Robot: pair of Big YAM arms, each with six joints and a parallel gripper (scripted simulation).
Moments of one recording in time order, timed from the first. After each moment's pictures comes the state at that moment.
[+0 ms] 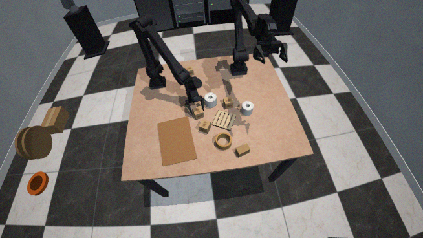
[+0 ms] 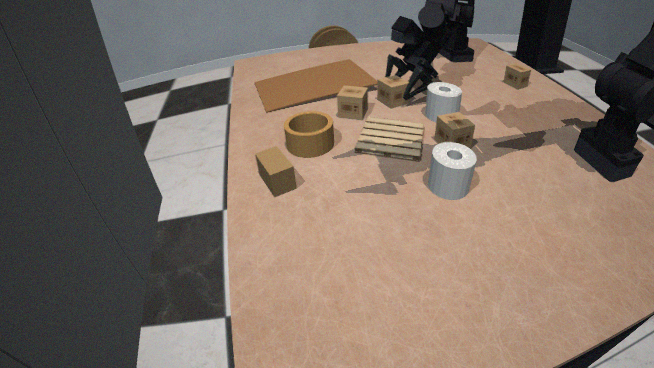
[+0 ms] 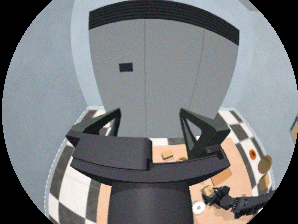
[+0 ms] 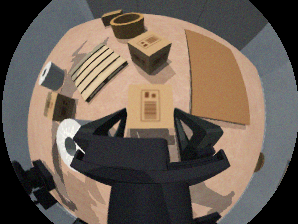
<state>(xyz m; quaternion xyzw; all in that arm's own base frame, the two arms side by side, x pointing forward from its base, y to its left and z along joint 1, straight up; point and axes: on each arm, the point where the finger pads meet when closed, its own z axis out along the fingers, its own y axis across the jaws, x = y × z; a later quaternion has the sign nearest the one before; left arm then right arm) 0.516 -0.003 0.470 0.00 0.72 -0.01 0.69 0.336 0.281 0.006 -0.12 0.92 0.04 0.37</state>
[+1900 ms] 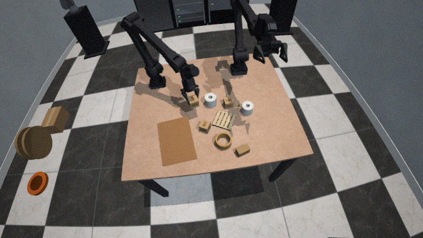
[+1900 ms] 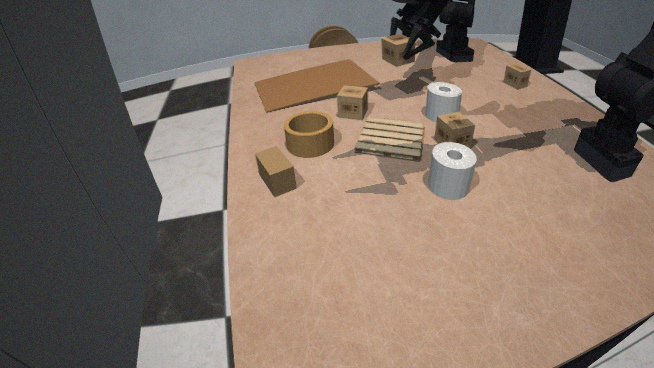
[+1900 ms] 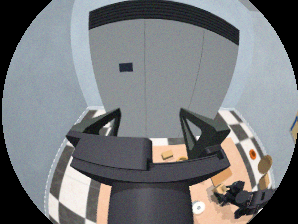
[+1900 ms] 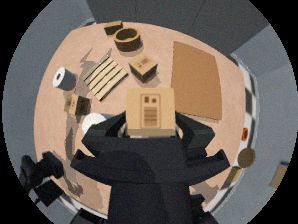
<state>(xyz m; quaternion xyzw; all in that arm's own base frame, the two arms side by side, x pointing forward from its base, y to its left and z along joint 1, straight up) 0.516 -0.003 0.470 0.00 0.72 -0.01 0.69 0.325 0.265 0.097 -0.13 0.93 0.02 0.34</state>
